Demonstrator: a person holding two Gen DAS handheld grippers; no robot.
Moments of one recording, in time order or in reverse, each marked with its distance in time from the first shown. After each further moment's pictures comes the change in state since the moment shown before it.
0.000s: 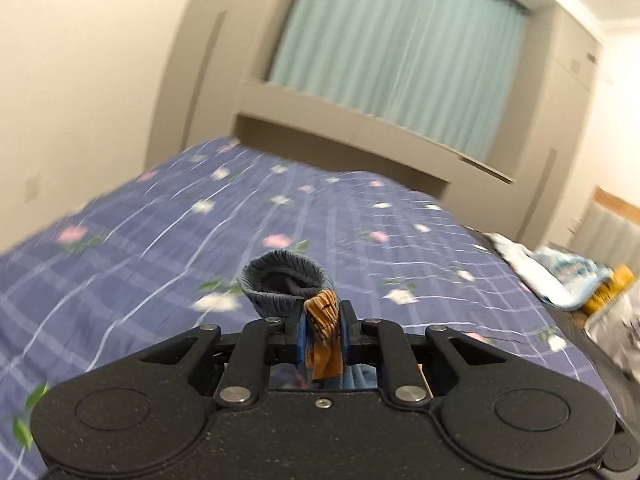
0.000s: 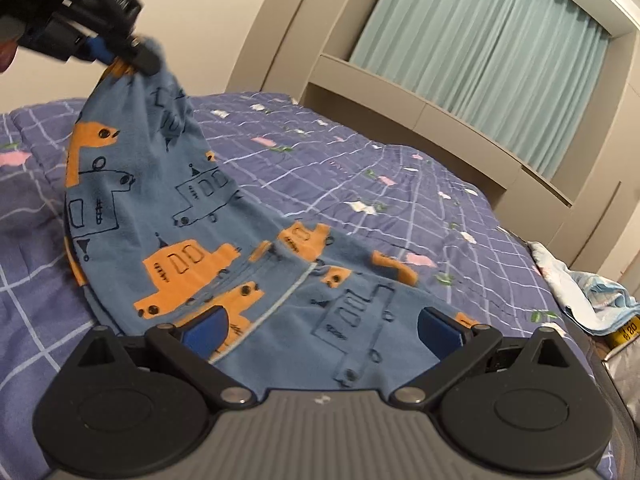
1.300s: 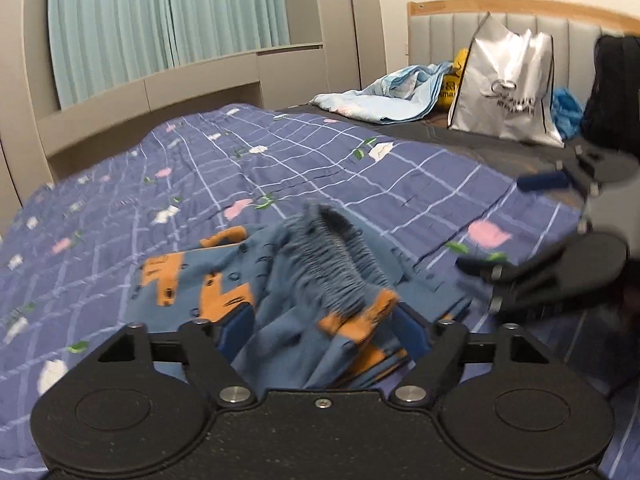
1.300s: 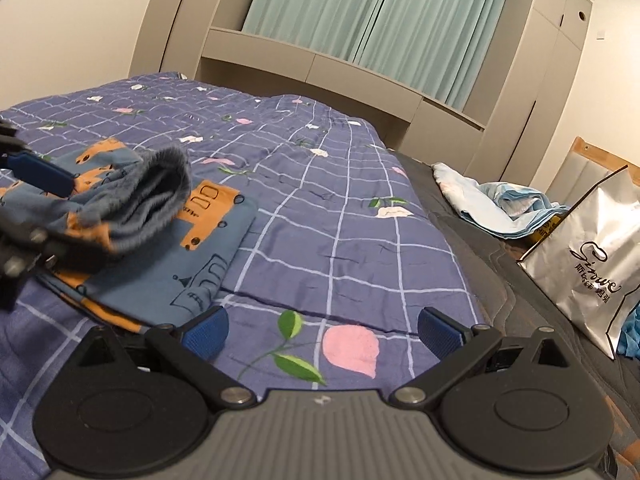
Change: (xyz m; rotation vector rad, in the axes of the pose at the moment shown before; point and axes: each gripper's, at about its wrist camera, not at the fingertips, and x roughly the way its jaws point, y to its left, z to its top) left arm 0.021 -0.205 -0.131 0.615 0.227 -0.274; right arm -0.057 -0.156 -0.096 0.186 0.096 -0.171
